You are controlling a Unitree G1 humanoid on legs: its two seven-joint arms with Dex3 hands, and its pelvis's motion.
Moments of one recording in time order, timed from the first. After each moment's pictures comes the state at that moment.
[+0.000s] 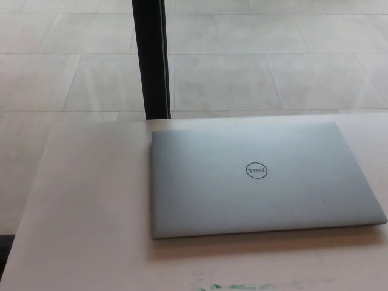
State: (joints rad) left_arm -0.16 0.58 0.73 1.18 -0.45 -0.01 -0.33; right_arm -0.13 -0.74 -0.85 1.10 0.27 -0.25 0.02
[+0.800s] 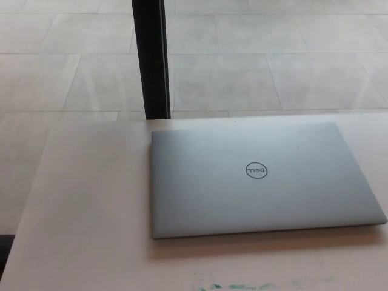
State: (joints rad) left_arm -0.15 0.58 0.73 1.18 -0.46 -0.01 -0.33; right_arm -0.12 -0.74 -0.80 1.10 0.32 -0.26 0.02
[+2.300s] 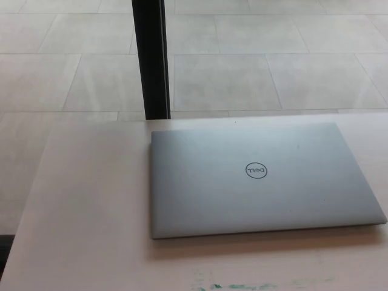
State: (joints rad) left_arm -0.16 0.58 0.71 1.18 -0.48 -0.01 -0.33; right_arm -0.12 -0.74 -0.75 1.11 0.32 -0.32 -0.03
